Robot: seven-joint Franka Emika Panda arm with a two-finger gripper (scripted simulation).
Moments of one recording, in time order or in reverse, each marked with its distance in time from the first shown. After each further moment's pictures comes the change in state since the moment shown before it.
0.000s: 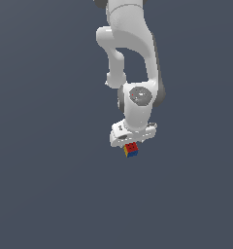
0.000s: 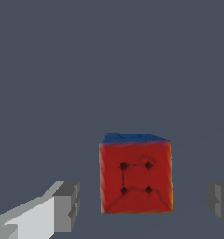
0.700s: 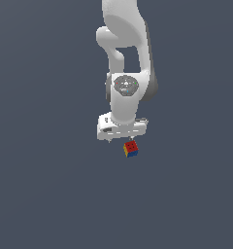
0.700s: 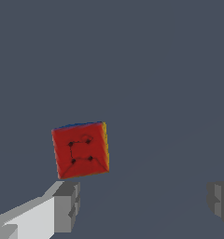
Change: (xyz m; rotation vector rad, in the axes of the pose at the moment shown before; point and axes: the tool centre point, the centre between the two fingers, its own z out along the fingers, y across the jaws) arm -0.015 0.050 -0.039 -0.020 -0.022 0.111
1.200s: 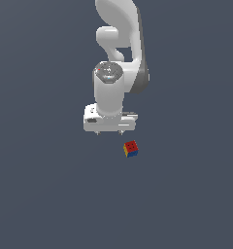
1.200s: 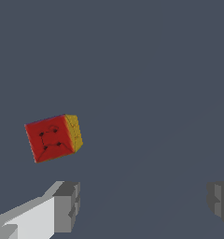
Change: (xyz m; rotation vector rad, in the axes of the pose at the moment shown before) arm -0.017 0.047 -0.034 -0.011 -0.022 0.110
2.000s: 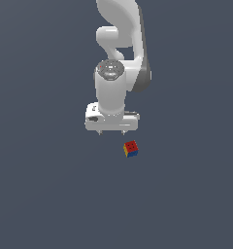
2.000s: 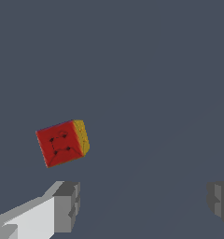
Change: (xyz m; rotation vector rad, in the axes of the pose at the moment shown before) arm 0.003 -0.009 -0.006 0.018 0.020 0.042
